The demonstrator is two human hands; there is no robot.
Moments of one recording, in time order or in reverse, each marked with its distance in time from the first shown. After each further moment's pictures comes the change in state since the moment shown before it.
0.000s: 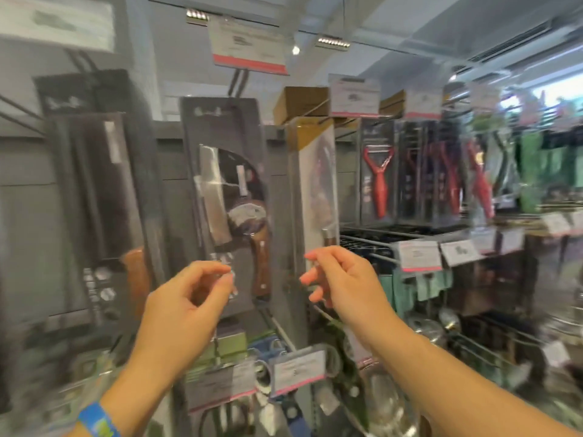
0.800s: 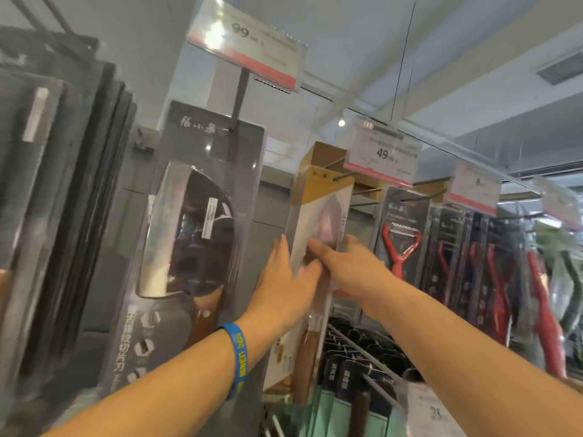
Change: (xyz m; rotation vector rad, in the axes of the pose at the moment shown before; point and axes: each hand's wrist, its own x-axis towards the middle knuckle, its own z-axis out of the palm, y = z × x) left_hand 0.164 0.036 0.208 -0.214 -0.022 -0.124; right_hand 0.211 -0.035 -0.054 -0.478 -0.096 -0.042
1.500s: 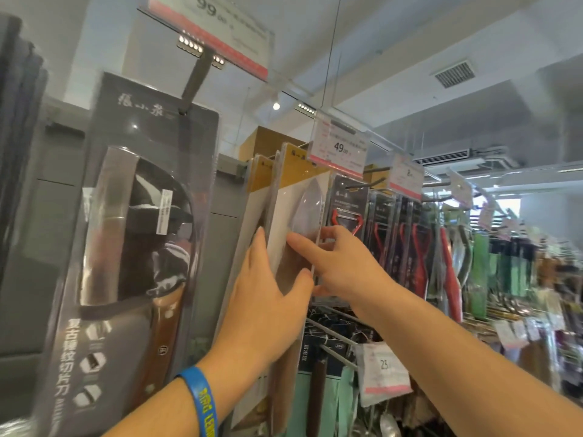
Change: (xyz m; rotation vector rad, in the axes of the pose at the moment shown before) left_hand -0.054 0.021 -0.009 -0.114 -0.103 0.212; right_hand -0.050 -0.001 -0.023 0.119 0.138 -0.010
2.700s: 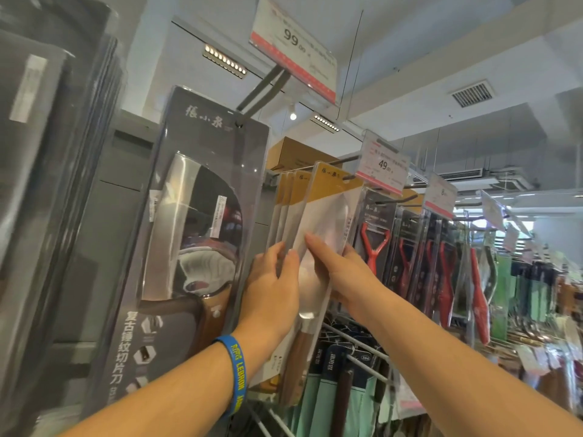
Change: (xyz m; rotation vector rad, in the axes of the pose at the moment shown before) left_hand 0.030 -0.036 -0.016 -0.140 0.114 -0.173; right_hand 0.030 0.018 0.038 0.150 -0.083 0.104
